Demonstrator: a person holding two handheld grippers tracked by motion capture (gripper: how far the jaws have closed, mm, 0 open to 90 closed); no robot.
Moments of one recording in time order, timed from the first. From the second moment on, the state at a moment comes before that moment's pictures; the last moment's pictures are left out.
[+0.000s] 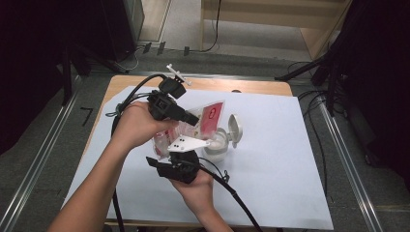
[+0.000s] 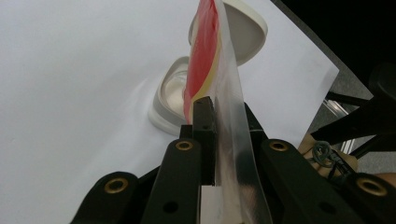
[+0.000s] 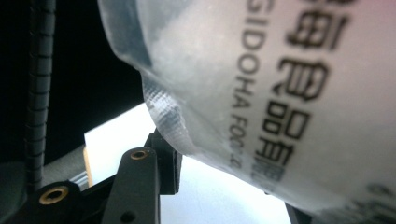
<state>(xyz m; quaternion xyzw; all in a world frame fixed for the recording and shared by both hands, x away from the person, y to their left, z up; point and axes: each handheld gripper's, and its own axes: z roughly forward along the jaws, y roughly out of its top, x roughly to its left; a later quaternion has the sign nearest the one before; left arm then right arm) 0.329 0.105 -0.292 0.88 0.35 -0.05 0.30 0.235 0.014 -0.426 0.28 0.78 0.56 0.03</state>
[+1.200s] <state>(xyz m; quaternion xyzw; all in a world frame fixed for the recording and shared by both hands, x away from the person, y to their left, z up) 0.330 0.119 -0.319 0.89 0.33 -0.06 0.30 0.233 0.021 -0.455 0.26 0.80 0.53 0.02</state>
